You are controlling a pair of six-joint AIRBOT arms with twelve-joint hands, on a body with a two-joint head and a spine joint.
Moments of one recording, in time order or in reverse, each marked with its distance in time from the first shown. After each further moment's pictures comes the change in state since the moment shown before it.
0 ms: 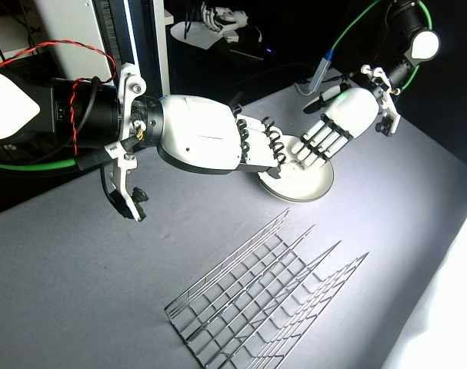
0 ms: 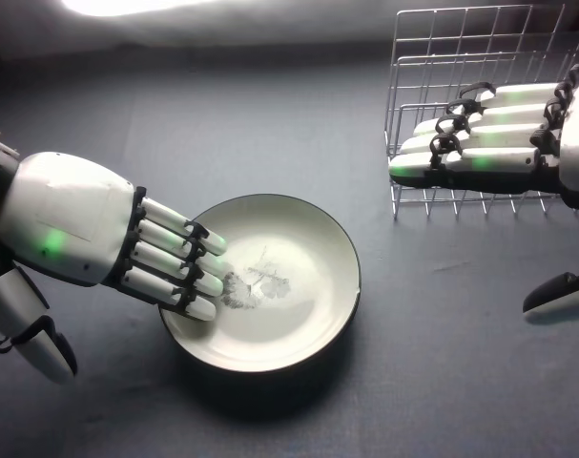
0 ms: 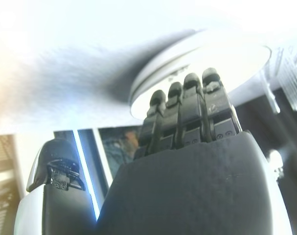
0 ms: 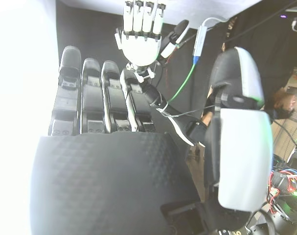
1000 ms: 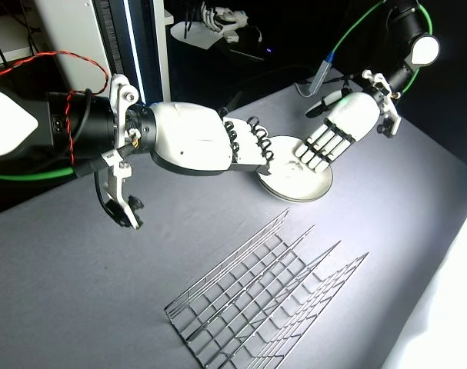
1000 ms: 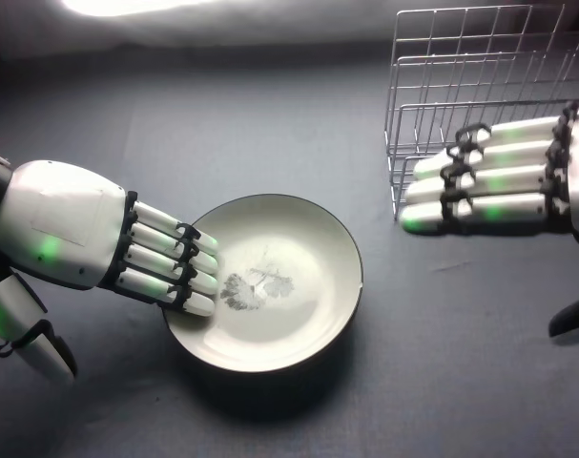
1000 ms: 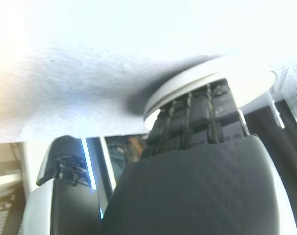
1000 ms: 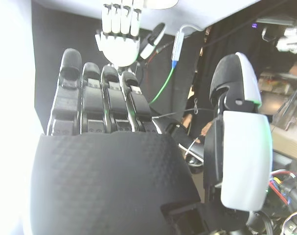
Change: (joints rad) left arm 0.043 -0.032 0.060 0.006 -0.016 0.011; right arm -0.062 -0.062 0.120 -0.161 0.156 -0.032
